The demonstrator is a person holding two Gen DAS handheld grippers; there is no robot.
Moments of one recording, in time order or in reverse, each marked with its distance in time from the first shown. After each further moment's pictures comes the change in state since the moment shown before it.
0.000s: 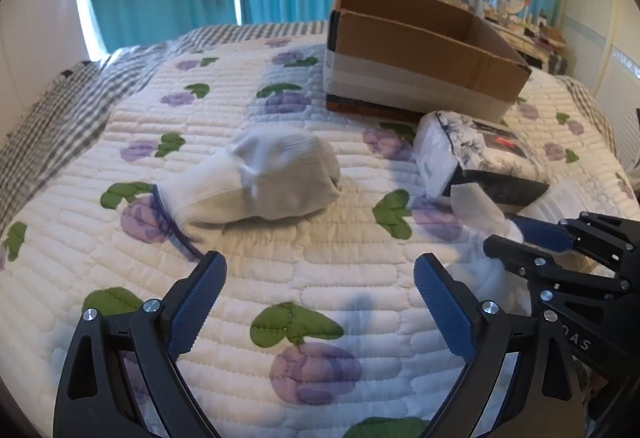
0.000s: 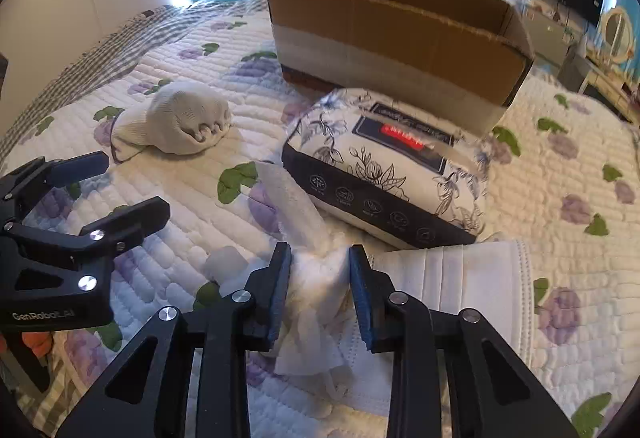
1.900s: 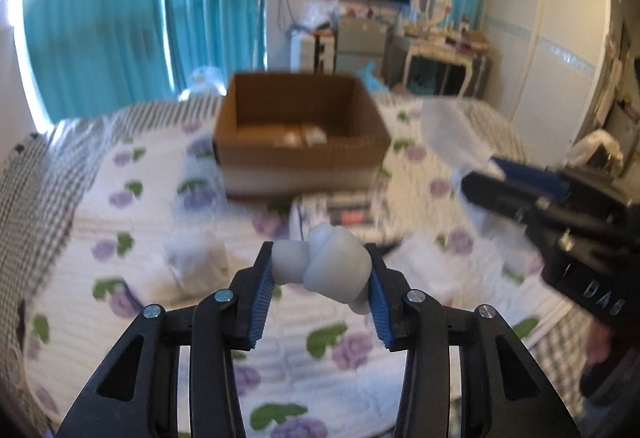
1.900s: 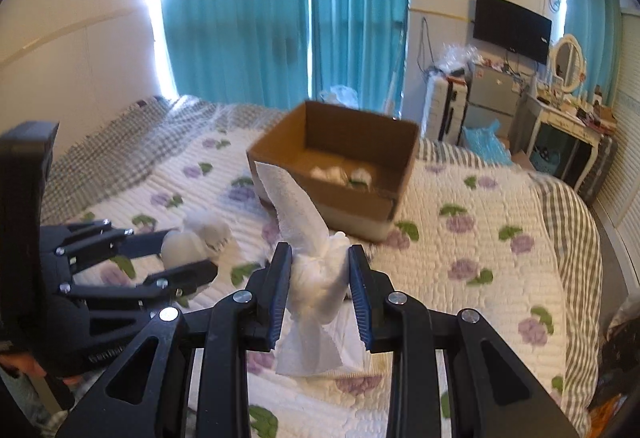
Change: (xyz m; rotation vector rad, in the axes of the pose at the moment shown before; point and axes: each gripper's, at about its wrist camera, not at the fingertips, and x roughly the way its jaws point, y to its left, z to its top) left arm -0.096 -0.058 0.057 0.148 -0.096 -0.223; right arm -0.167 -0.022 0.035 0.061 -0.279 -0.079
